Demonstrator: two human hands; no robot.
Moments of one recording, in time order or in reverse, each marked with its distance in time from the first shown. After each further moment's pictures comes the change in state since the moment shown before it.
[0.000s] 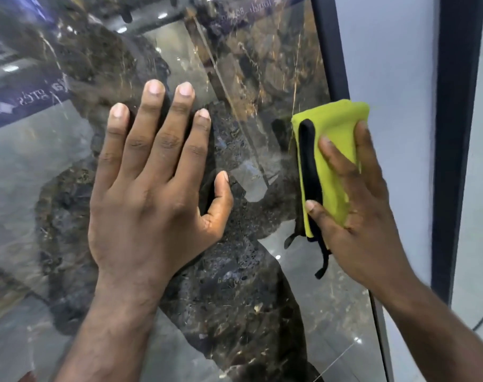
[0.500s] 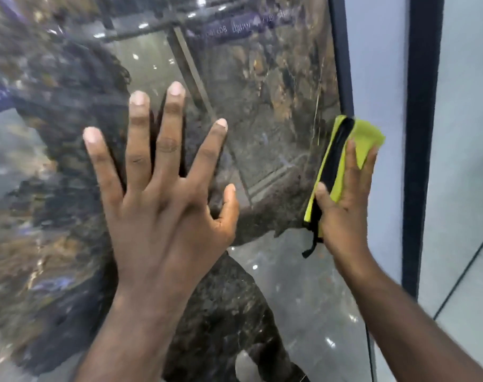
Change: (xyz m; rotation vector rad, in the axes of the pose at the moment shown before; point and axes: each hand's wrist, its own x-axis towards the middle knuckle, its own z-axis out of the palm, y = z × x) left_hand -0.027 -0.029 -0.043 -0.075 -0.170 -0.180; right_hand -0.004 -0.047 0.046 0.101 0.228 0.318
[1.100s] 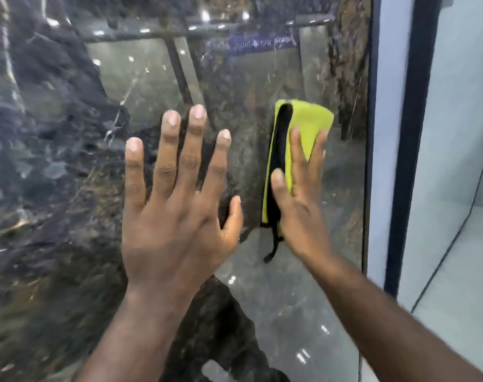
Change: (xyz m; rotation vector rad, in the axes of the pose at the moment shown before) left_hand -0.079 -0.100 -0.040 0.050 -0.037 0.027; right_hand -0.103 -0.111 0.082 -0.012 -0.171 -0.343
